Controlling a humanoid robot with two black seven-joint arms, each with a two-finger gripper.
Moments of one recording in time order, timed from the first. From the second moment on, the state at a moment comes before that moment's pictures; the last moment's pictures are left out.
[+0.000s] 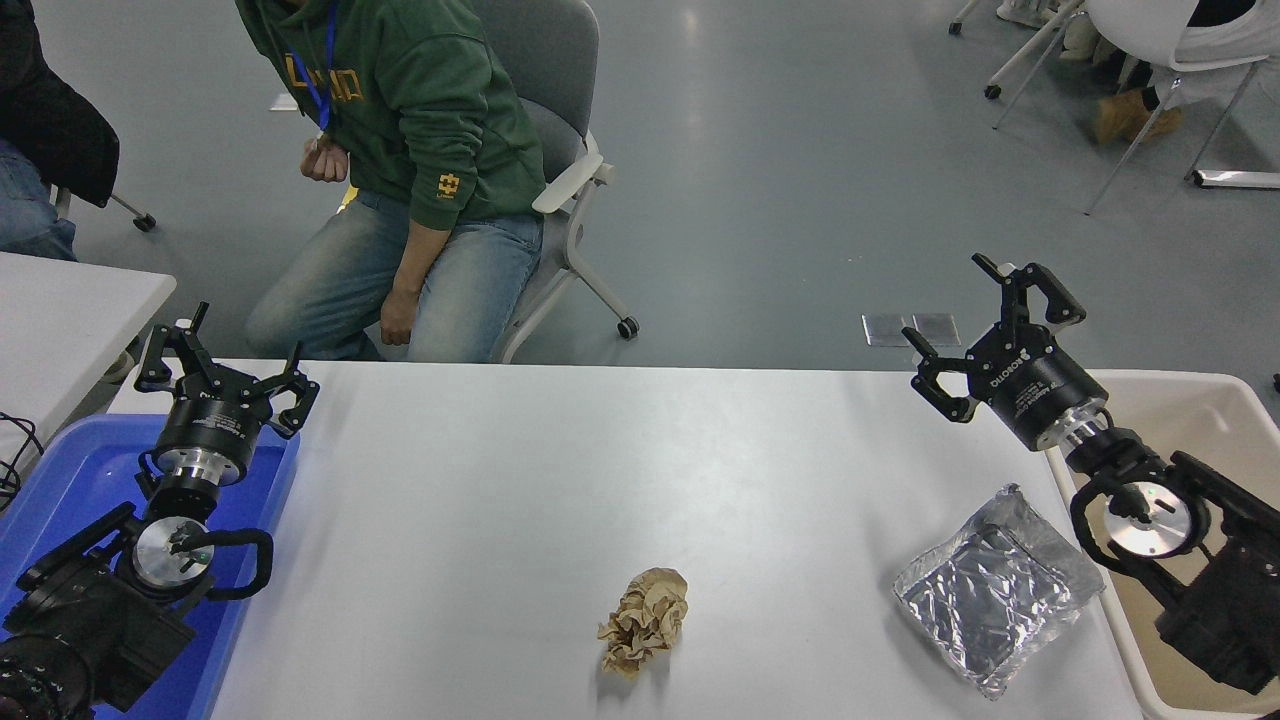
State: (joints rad) left arm -0.55 0.37 -0.86 -0.44 -0.20 -0.59 -0.47; right arm 0.60 -0.39 0.79 0.75 -0.05 0.47 0.33
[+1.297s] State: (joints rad) left arm -0.55 0.37 -0.86 -0.44 -0.20 -0.59 -0.47; right arm 0.70 -0.32 0.68 0.56 -0.07 0.36 0.41
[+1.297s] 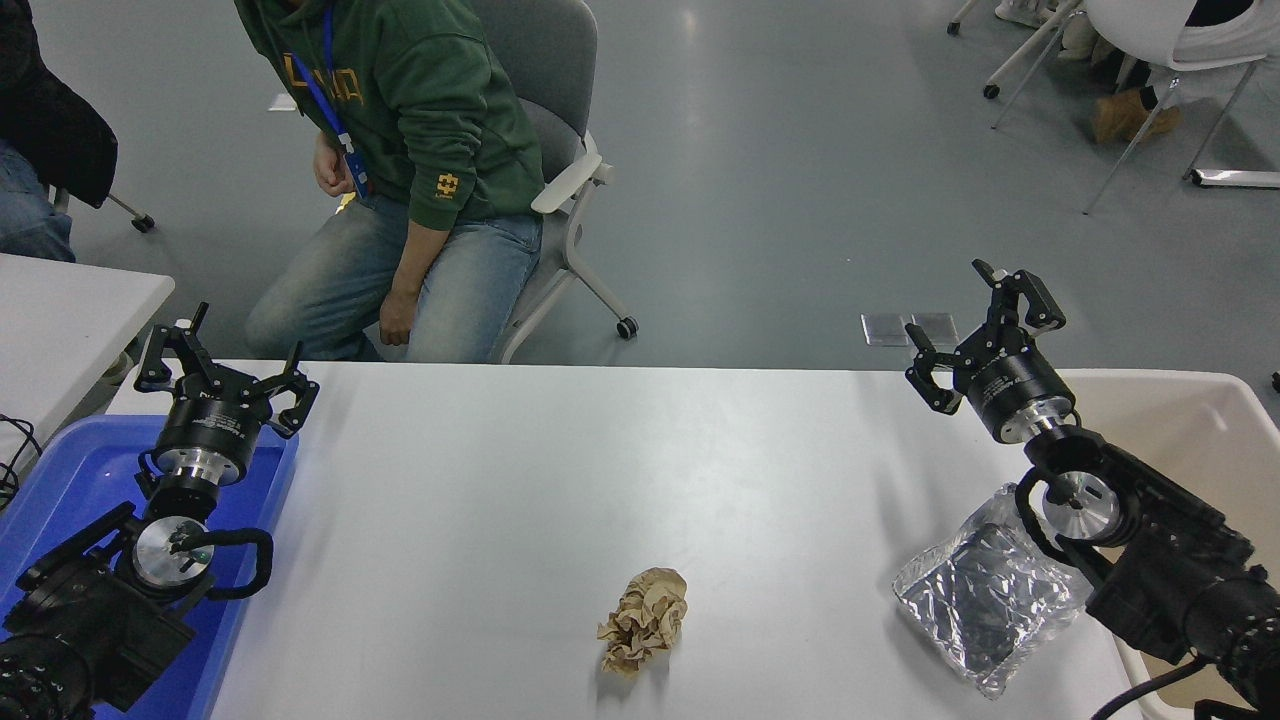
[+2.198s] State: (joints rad) left arm -0.55 0.37 -0.86 -0.44 -0.20 -0.59 -0.47; right arm 0.70 -0.92 0.40 1.19 -0.15 0.21 -0.06
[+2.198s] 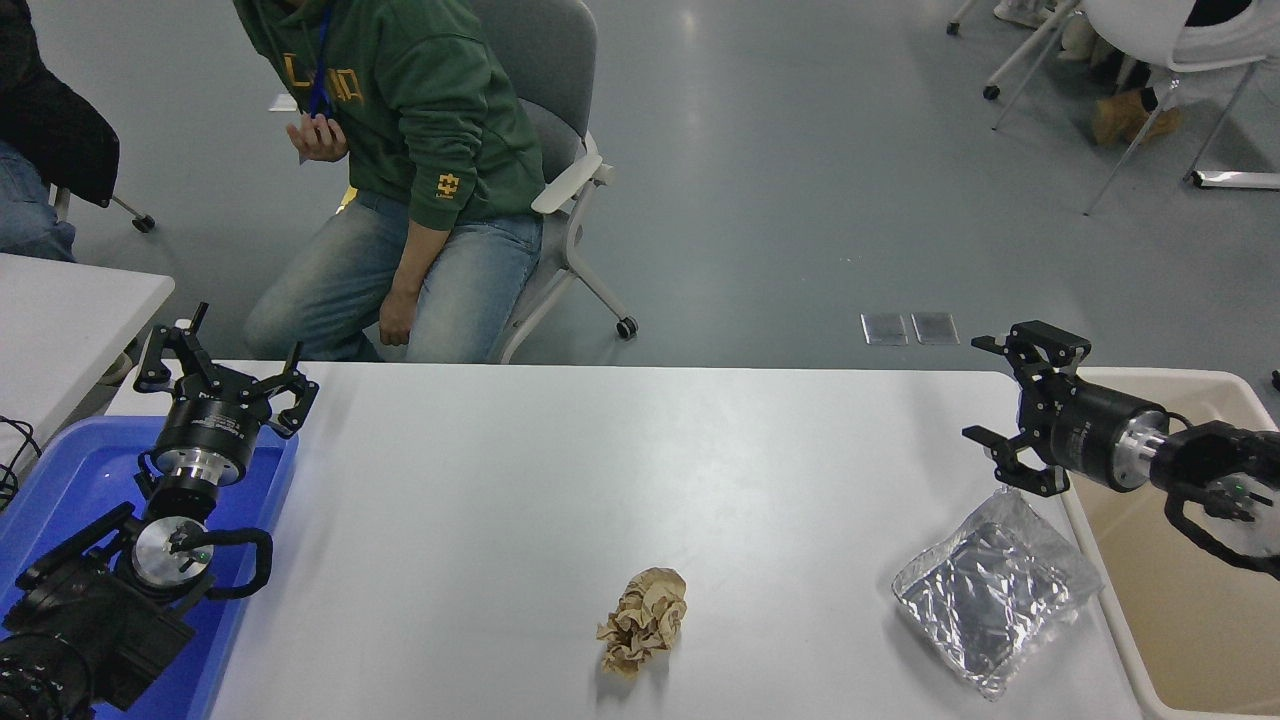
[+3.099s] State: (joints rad) left arm -0.55 0.37 -0.86 -0.44 -0.20 -0.59 -0.47; right arm 0.65 -1.10 0.27 1.24 -0.54 0.50 -0.27
